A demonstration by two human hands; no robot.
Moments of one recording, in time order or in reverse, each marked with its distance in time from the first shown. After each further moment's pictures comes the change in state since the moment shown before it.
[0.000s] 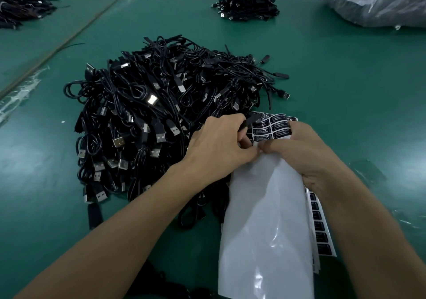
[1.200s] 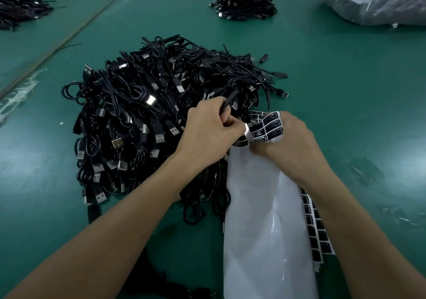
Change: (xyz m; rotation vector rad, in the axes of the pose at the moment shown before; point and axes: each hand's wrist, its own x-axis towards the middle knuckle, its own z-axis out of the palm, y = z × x) left_hand 0.008 -0.001 -0.017 -0.274 0.133 -0.108; right_hand 0.003 0.009 0.007 -0.364 0.132 -0.334
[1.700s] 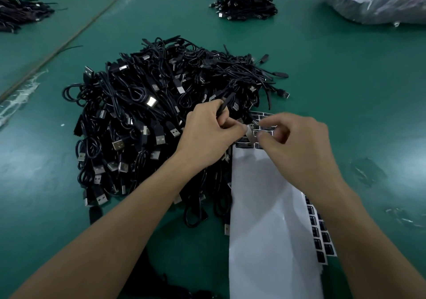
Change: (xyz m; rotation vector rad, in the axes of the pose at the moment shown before) left_hand 0.002 -0.012 0.000 -0.163 -0.073 -0.022; right_hand -0.011 -0.007 -0.003 -0.127 0.156 -0.251
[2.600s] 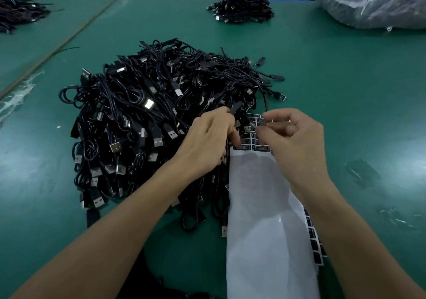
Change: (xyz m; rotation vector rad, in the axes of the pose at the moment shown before) left_hand -0.009 0.012 -0.003 -0.021 -0.136 -0.074; right_hand 0.000 -0.002 0.008 0.521 0.115 0.242
